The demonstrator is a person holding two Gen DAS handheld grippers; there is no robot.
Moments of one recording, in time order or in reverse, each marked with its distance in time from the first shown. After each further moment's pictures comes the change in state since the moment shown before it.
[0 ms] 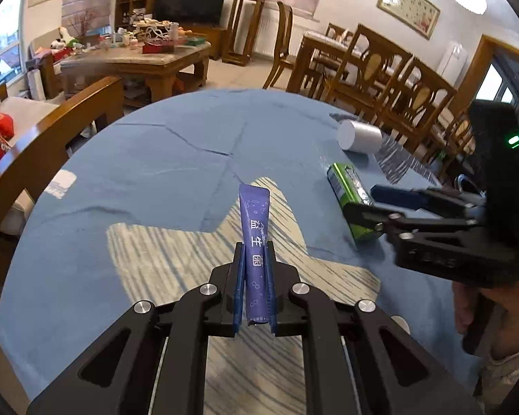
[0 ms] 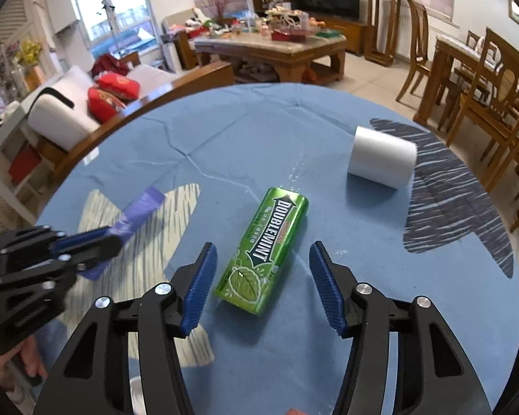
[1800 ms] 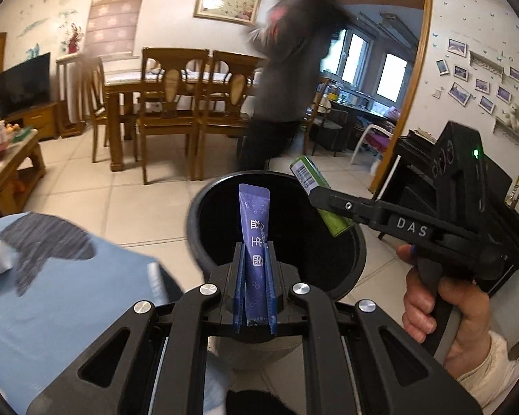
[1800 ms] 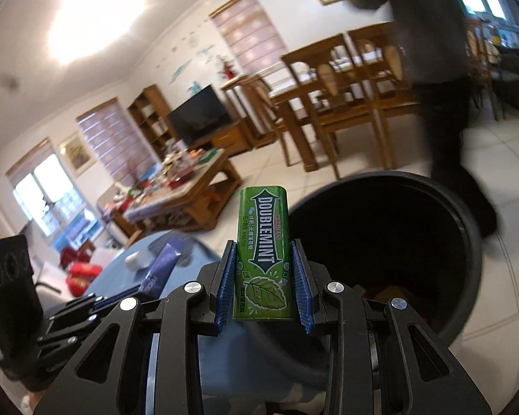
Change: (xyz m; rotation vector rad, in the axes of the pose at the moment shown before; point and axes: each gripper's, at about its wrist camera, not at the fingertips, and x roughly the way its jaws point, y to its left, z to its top) left arm 0.039 -0.396 -0.002 0.472 -0.111 -0.472; right arm -0.293 -0.370 -0.260 0.629 -0.558 -0.088
